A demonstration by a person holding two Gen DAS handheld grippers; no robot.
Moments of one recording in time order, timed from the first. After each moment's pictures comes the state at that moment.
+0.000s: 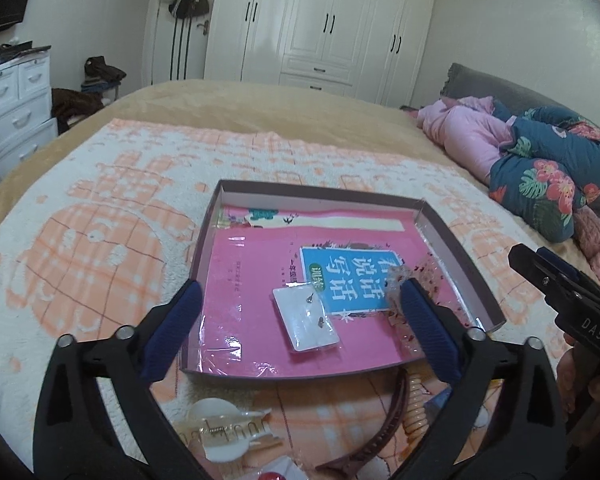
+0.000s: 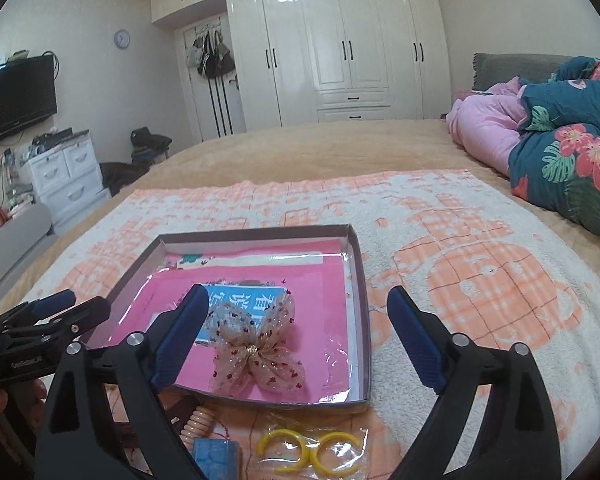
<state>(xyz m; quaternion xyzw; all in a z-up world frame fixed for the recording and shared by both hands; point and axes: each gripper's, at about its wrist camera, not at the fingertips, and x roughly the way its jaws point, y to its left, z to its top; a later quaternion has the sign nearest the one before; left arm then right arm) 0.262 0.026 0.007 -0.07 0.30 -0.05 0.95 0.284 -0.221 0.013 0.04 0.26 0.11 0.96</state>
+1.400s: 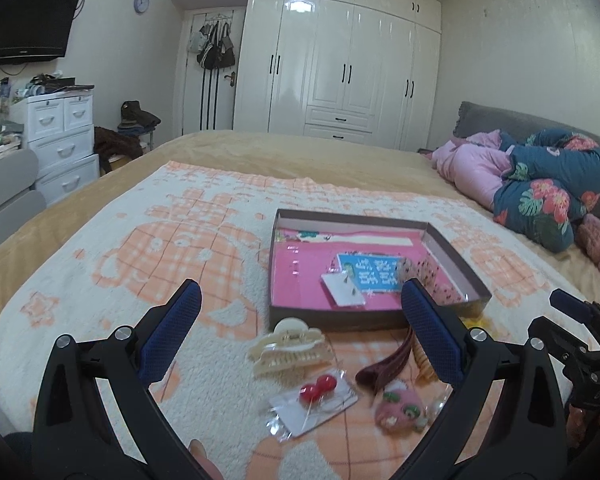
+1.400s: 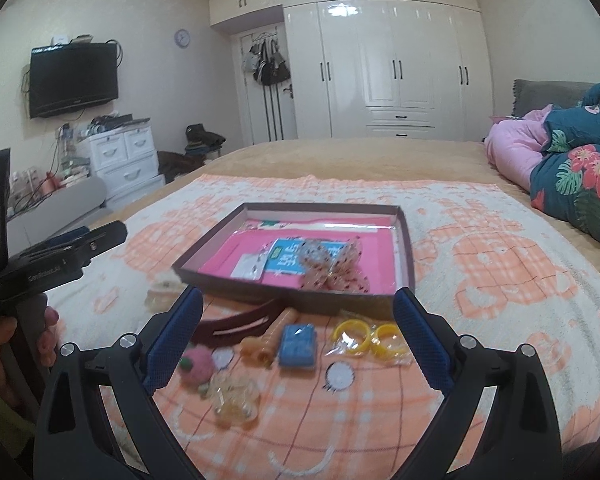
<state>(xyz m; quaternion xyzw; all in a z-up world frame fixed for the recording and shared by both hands) 0.142 0.055 0.026 -0.05 0.21 0.00 0.98 0.148 -0.199 0.010 0.00 0.23 0.20 0.95</state>
